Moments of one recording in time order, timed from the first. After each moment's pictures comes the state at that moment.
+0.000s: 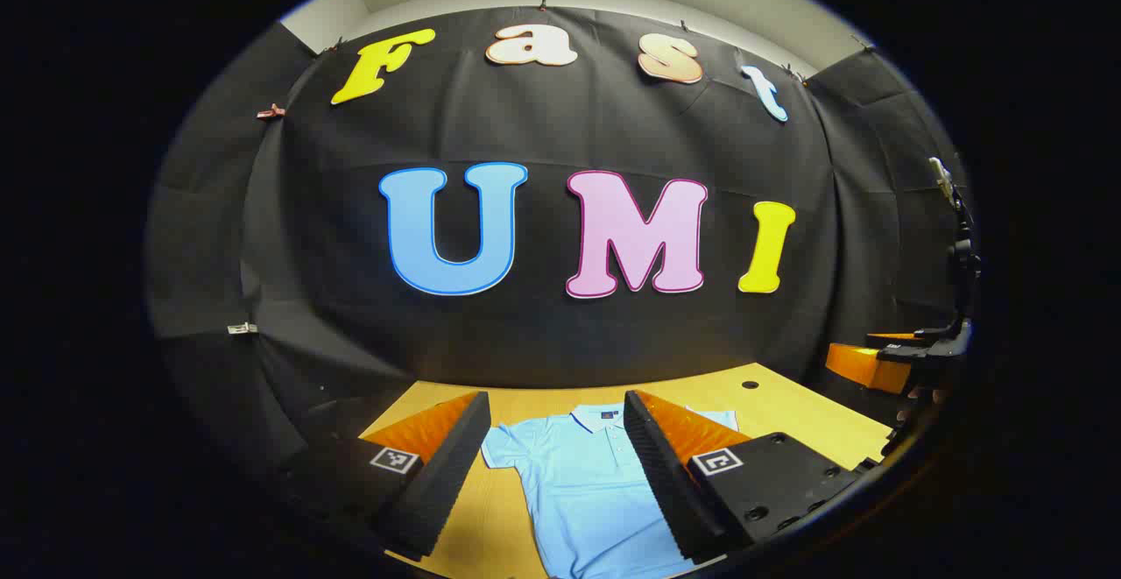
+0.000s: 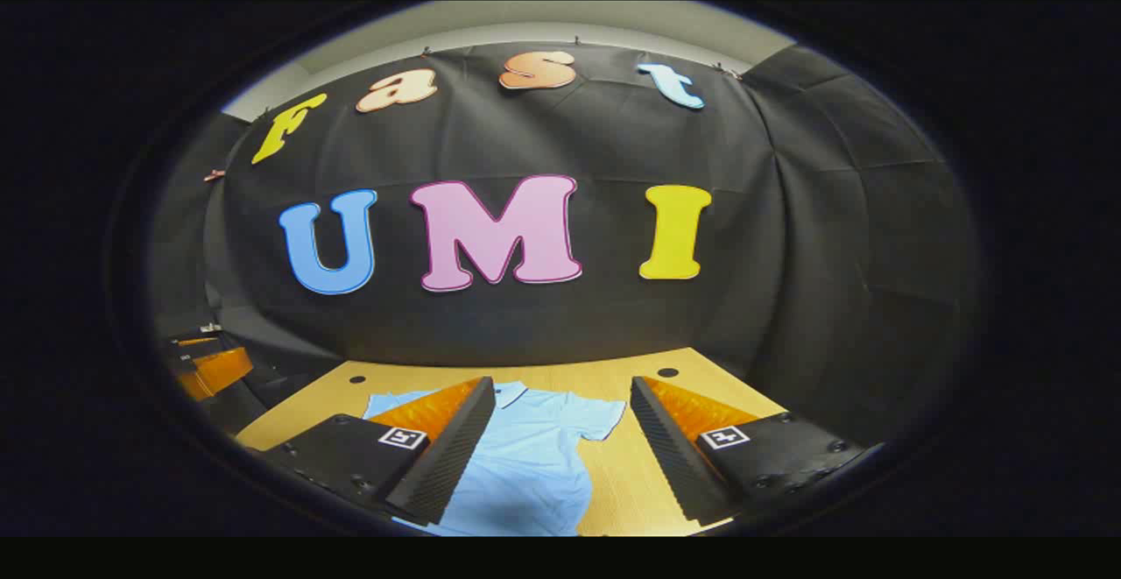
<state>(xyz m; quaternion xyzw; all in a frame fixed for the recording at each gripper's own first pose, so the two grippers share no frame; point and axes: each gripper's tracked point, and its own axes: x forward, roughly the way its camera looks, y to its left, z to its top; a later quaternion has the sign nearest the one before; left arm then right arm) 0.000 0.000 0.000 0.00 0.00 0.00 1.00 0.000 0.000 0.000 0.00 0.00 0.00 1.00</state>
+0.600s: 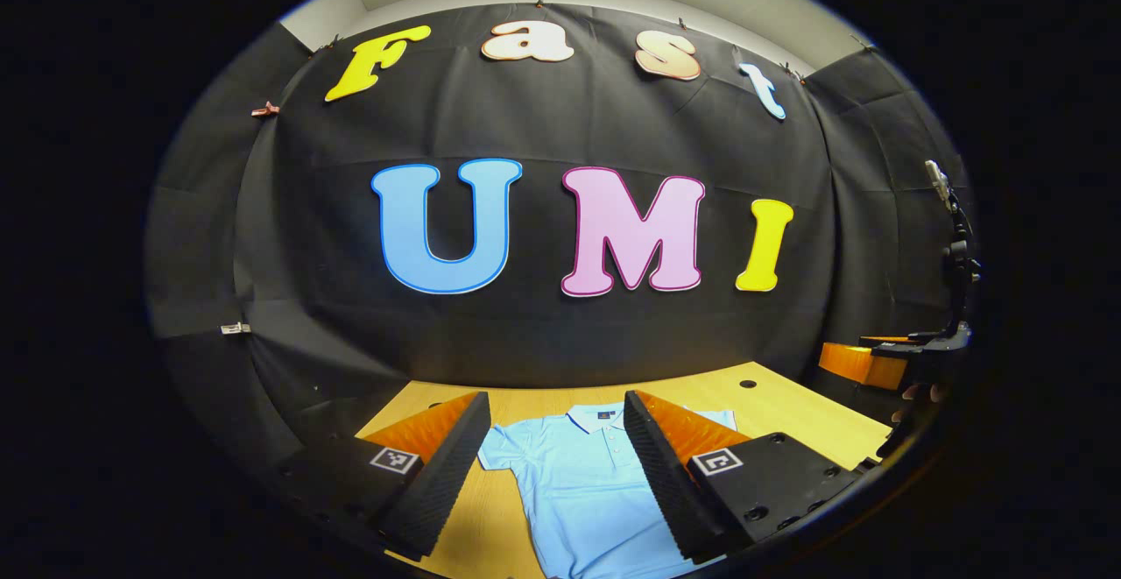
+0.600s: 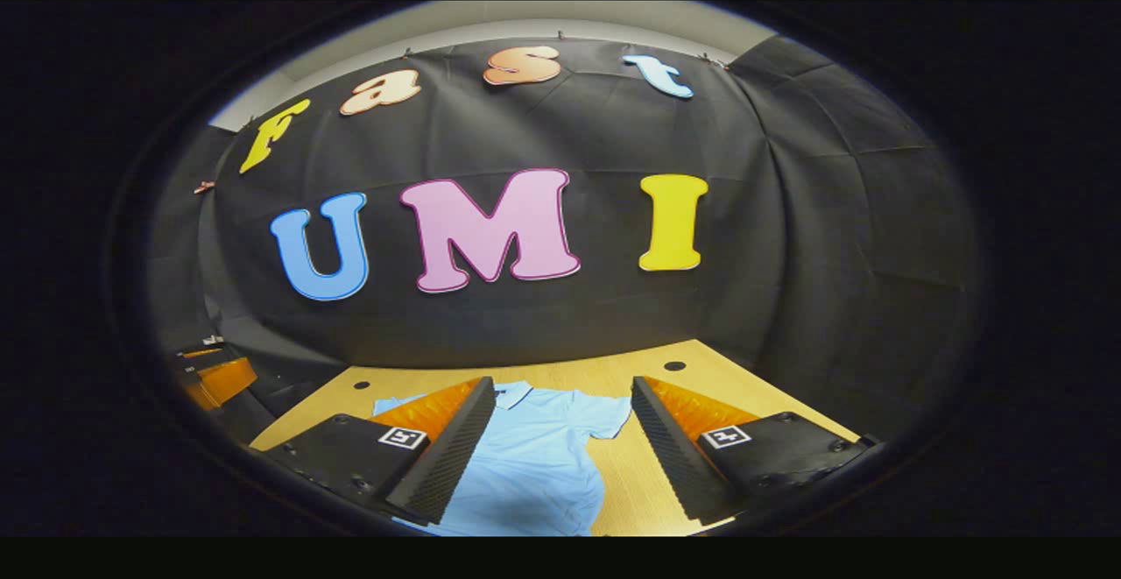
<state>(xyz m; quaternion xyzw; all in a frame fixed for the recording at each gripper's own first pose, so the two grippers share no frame) 0.011 -0.001 -0.003 0.00 0.01 -0.01 1.00 0.011 -0.004 -0.006 0.02 0.01 -0.01 1.00</state>
